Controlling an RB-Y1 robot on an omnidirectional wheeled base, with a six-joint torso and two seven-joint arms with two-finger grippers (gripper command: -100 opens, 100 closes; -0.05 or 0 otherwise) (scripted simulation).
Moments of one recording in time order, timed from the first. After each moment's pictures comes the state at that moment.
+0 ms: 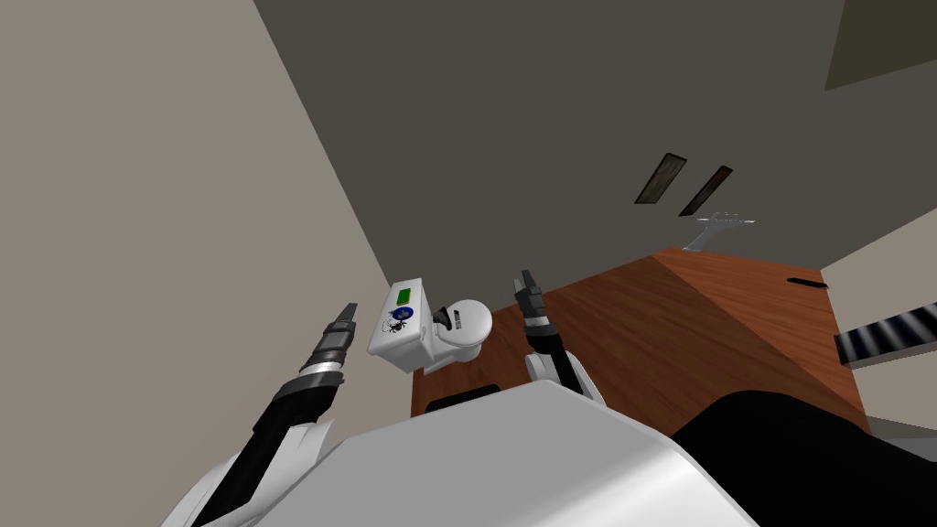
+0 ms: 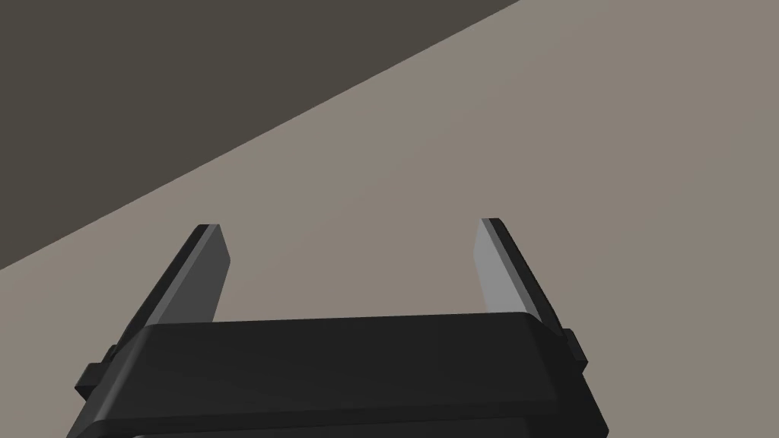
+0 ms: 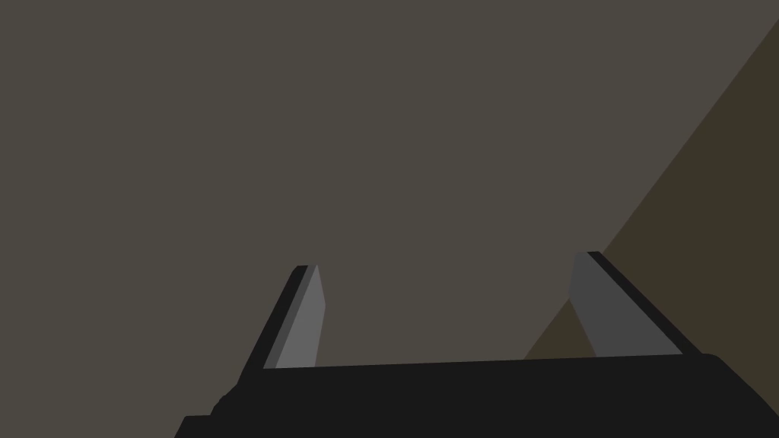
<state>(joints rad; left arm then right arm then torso) 0.58 0.19 0.12 -2.35 -0.07 0.14 -0.16 0.49 -0.02 0.03 -2.22 0.11 -0.40 -0.05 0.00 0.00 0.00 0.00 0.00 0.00</state>
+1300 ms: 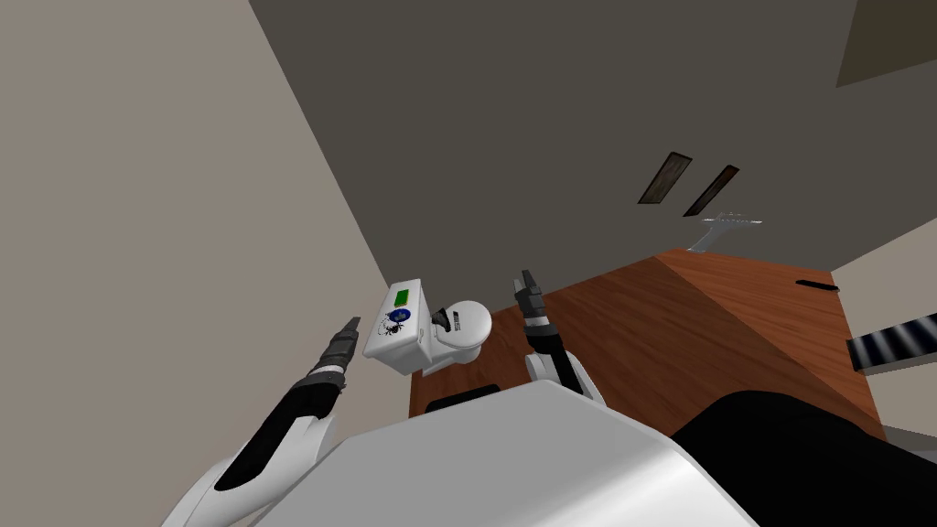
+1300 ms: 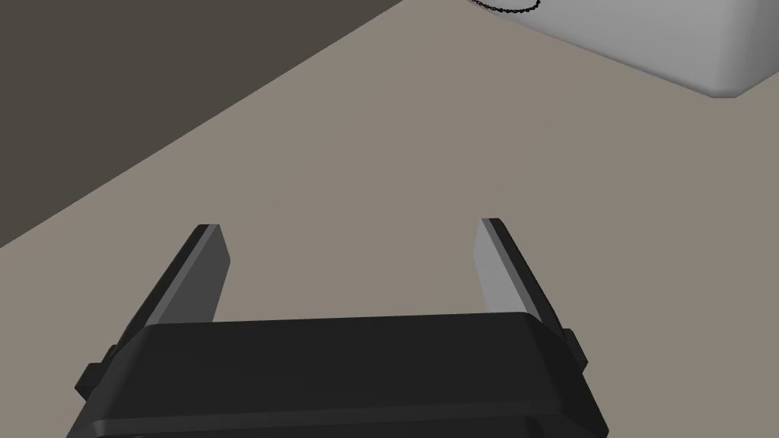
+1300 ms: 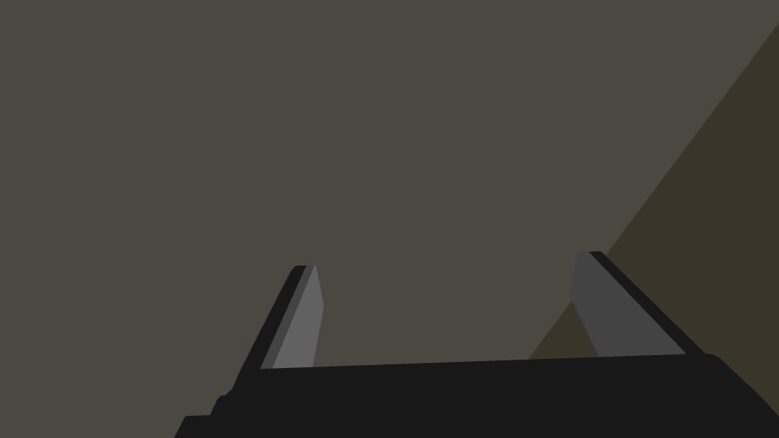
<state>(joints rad) 0.56 0.18 0.13 -2.34 -0.04 0.47 -0.17 0.49 -0.02 0.03 -2.22 0.11 -0.40 -0.05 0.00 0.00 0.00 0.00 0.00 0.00</state>
